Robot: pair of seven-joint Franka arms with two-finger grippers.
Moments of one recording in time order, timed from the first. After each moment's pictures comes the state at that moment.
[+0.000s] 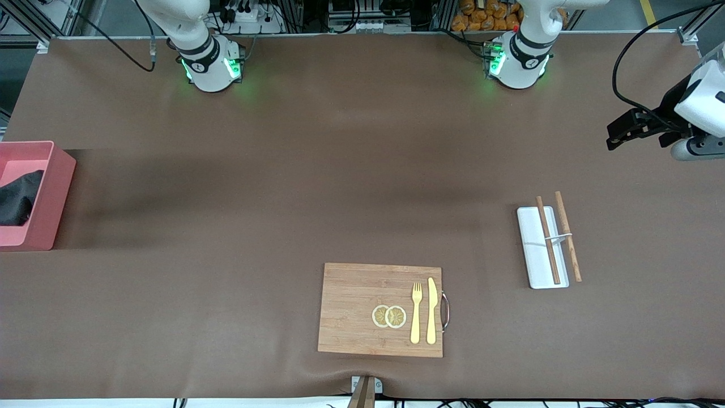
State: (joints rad) left arm -0.11 -0.01 0.01 -1.56 0.02 1.52 -0.12; right arm -0.38 0.33 -0.03 -1.41 -0.10 1.61 -0.58
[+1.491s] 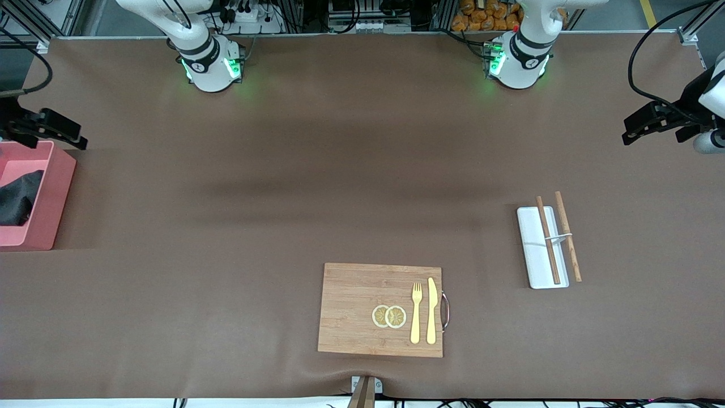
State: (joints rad) left arm -0.07 -0.02 0.01 -1.54 0.02 1.50 -0.09; right arm -0.02 -0.01 -0.04 -1.52 0.03 1.46 0.01
